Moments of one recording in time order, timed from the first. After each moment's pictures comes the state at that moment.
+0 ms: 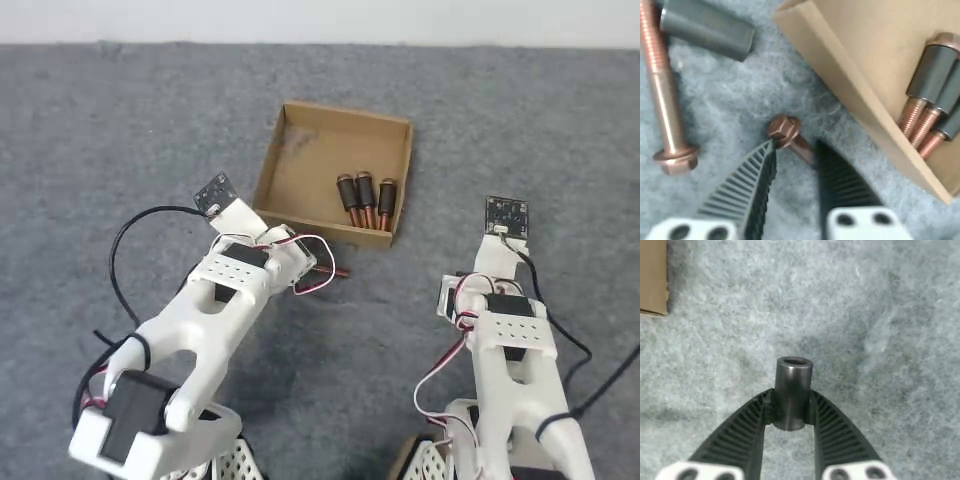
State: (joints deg) left arm 13.5 -9.1 53.1 37.8 63.6; right arm 1.7 -35.9 70.5 39.7 -4.6
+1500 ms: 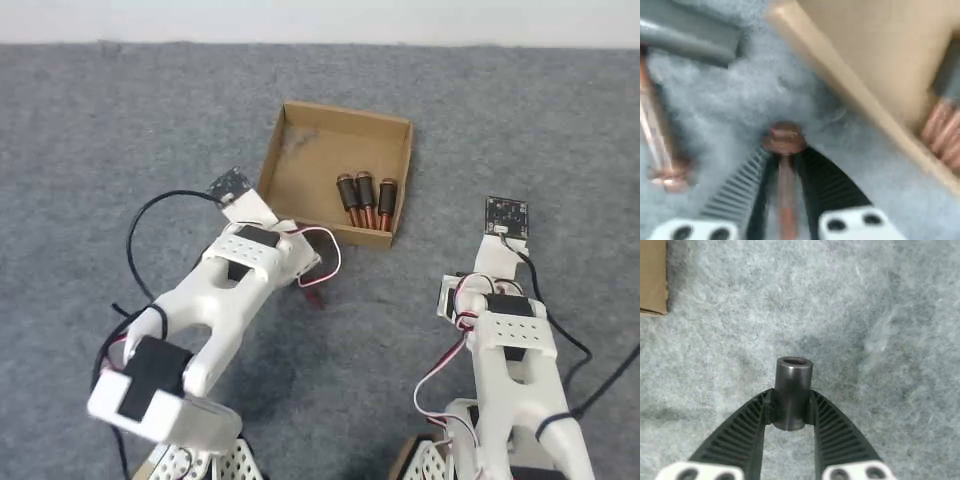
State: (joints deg) left arm 13.9 0.2 44.0 44.0 57.8; right arm 1.7 -35.9 70.5 39.7 -4.6
